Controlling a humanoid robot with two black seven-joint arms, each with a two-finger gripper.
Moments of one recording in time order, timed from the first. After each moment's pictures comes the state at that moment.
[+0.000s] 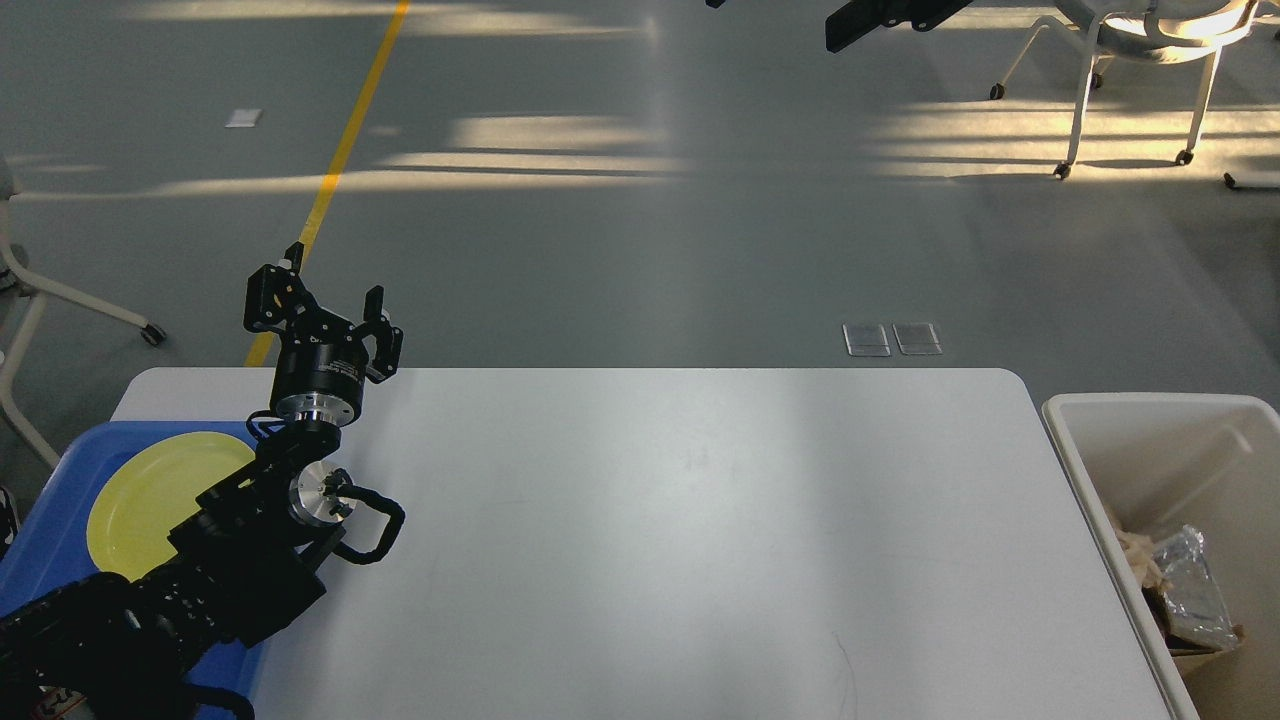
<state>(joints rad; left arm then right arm) -0.77 0.07 -0.60 -0.28 -0.20 -0.34 -0.70 2.30 -0.36 -0.77 0.92 -0.02 0.89 -0.13</state>
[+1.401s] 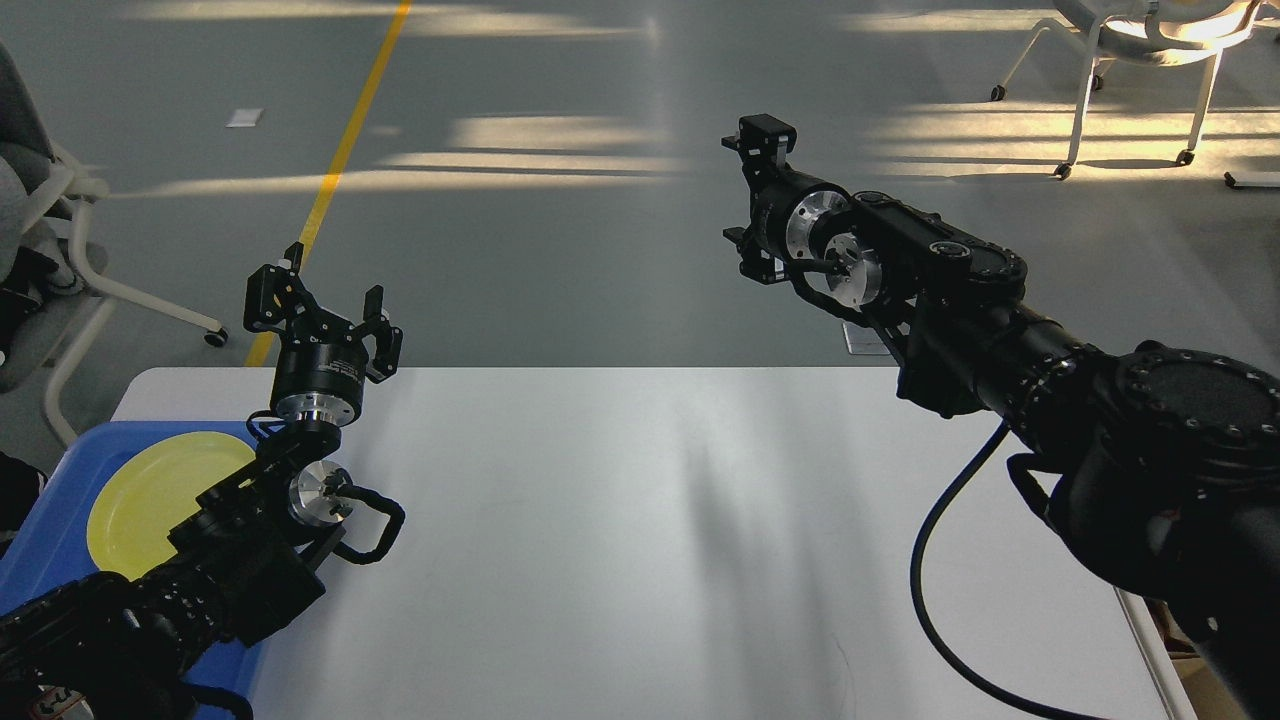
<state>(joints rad) -0.77 0.07 -0.60 -0.28 -0.20 -0.34 -0.70 1.26 0.10 0.19 0.23 0.09 0.04 -0.12</state>
